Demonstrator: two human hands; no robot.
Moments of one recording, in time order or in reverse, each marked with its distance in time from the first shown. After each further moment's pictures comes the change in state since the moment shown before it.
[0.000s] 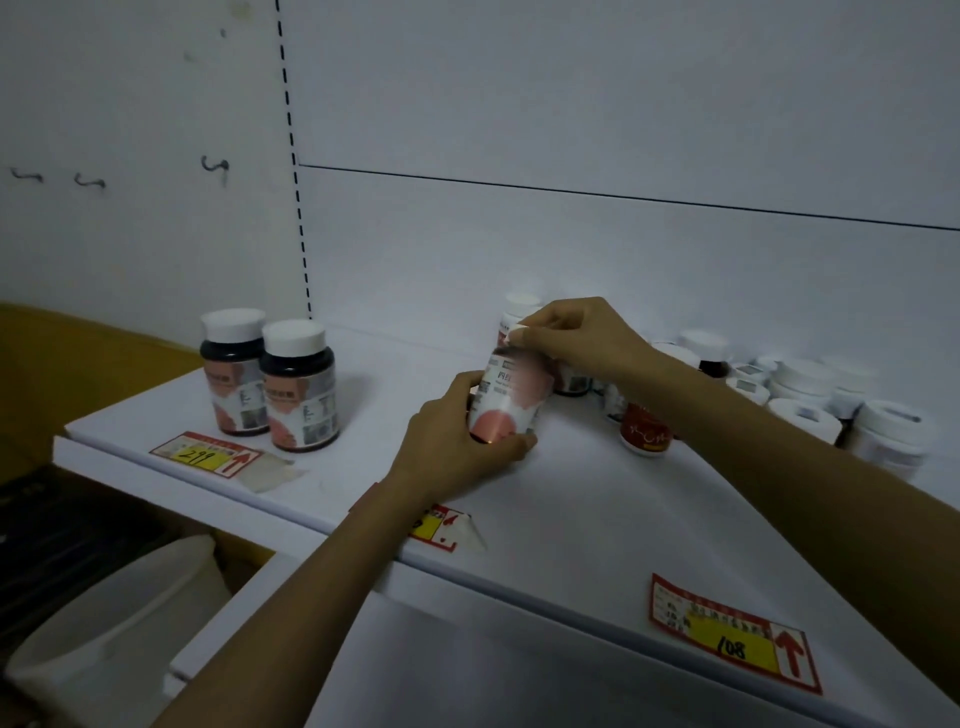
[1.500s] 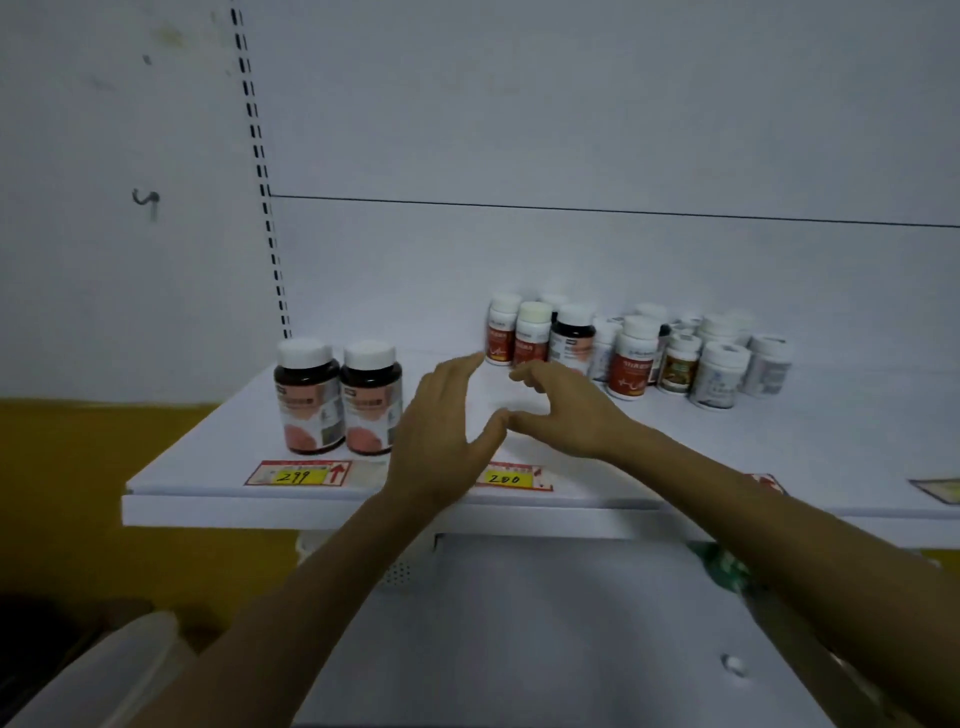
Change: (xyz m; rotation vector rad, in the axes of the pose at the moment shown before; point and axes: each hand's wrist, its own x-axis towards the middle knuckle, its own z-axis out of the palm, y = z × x) left_hand -0.048 -0.029 -0.099 0.068 0.066 0.417; right_hand -0.093 -0.063 0.110 -0.520 0.130 0.094
